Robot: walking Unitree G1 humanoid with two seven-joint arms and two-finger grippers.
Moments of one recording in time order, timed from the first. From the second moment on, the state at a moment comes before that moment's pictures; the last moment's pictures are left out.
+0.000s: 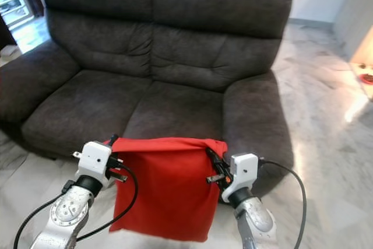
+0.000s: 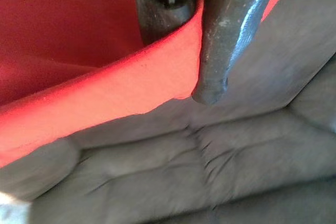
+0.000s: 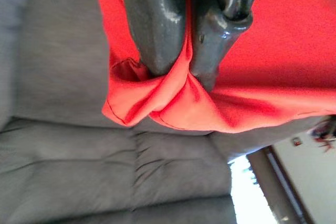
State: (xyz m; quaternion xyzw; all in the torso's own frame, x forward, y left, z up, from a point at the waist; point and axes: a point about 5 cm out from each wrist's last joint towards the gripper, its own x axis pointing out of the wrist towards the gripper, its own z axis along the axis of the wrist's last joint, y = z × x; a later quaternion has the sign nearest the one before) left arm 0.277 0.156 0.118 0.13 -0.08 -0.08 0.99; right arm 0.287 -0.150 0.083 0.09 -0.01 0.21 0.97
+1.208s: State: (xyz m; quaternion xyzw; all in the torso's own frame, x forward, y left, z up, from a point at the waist) left arm 0.306 0.184 0.217 0.15 -0.22 -0.01 0.97; right arm 0.318 -0.122 0.195 0.05 -0.18 0.26 0.95
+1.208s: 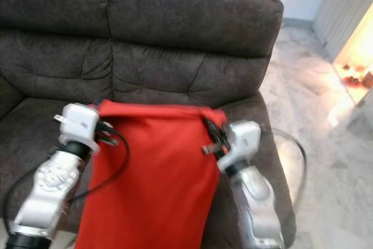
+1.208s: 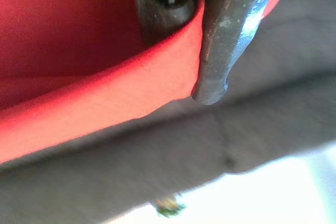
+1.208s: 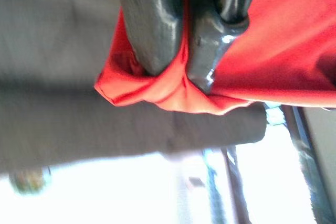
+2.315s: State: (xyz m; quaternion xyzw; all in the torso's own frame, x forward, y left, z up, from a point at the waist) left arm 0.297 0.154 0.210 0.16 -0.16 -0.19 0.96; right arm 0.302 -0.127 0.173 -0.02 -0.11 0.34 0.93
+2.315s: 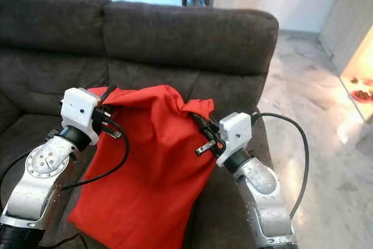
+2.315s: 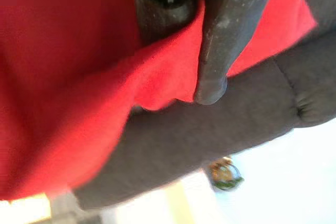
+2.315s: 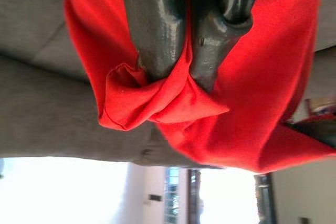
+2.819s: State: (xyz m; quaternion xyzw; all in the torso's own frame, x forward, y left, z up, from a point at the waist) left arm 0.303 0.152 0.231 0.12 -0.19 -0.18 0.96; right arm 0.332 -0.156 0.207 -0.06 -0.16 0.21 0.96
